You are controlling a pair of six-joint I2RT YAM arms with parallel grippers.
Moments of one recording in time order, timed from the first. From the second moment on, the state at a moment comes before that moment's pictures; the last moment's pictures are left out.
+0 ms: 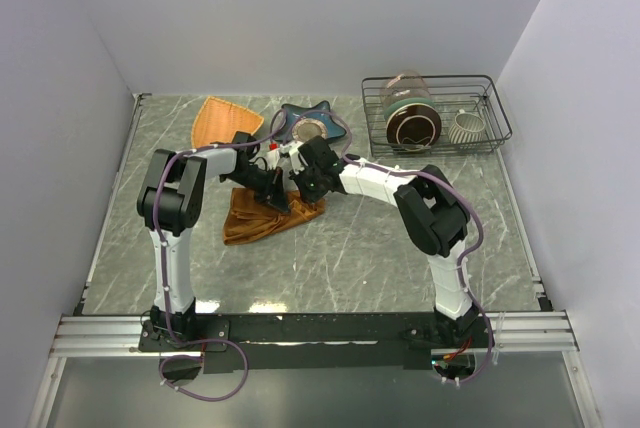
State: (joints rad) left arm -0.26 2.12 1.35 -0.60 0.94 0.08; right arm 0.71 2.06 1.44 -0.30 -0.16 -0.02
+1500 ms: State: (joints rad) left arm -0.25 2.24 1.52 -0.66 0.94 -0.05; right arm 0.71 2.00 1.44 -0.32 -0.22 -0.05
